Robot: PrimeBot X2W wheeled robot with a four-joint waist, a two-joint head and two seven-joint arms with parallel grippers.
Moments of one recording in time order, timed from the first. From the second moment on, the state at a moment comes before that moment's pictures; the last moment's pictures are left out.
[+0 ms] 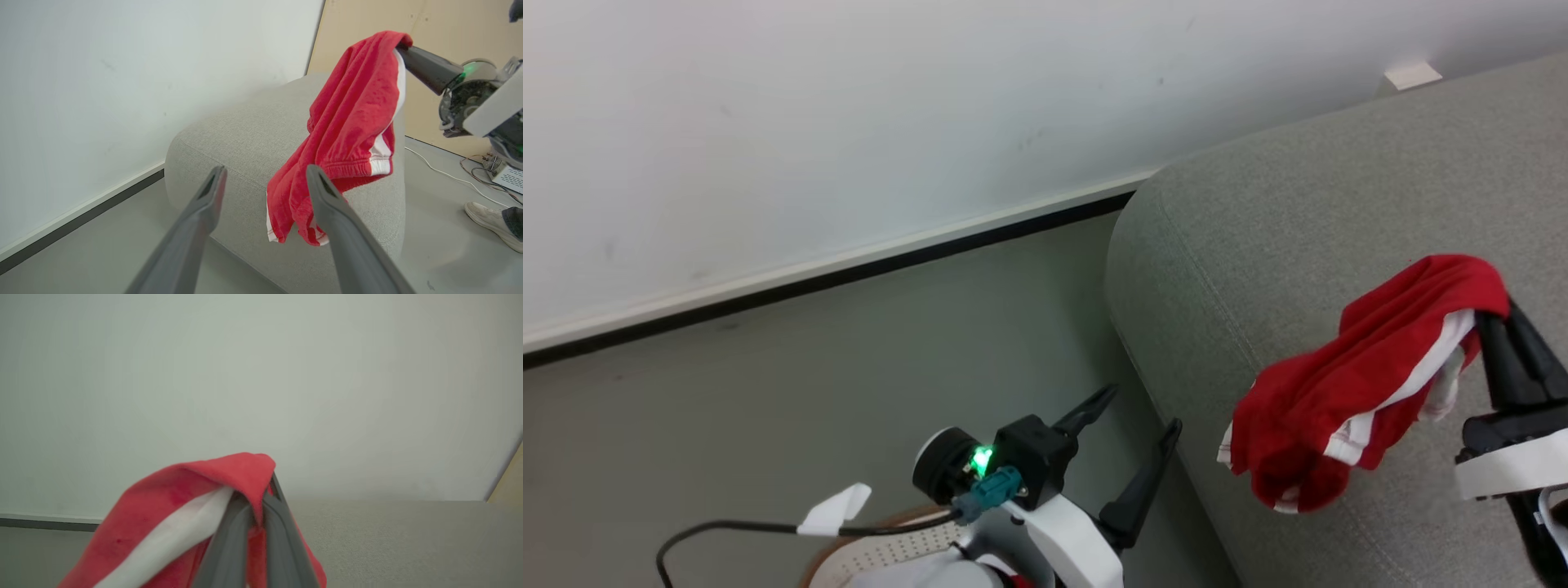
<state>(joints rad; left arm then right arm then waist) -0.35 0.11 -0.69 0.04 -0.31 0.03 0.05 -0.30 -0.33 0.11 0.15 0.35 0.13 -0.20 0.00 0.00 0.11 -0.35</state>
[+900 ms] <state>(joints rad) -0.66 0.18 -0.68 -0.04 -0.21 -0.06 0.08 -1.05 -0.22 -0.68 0.50 -0.11 0.13 -0.03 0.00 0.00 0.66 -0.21</state>
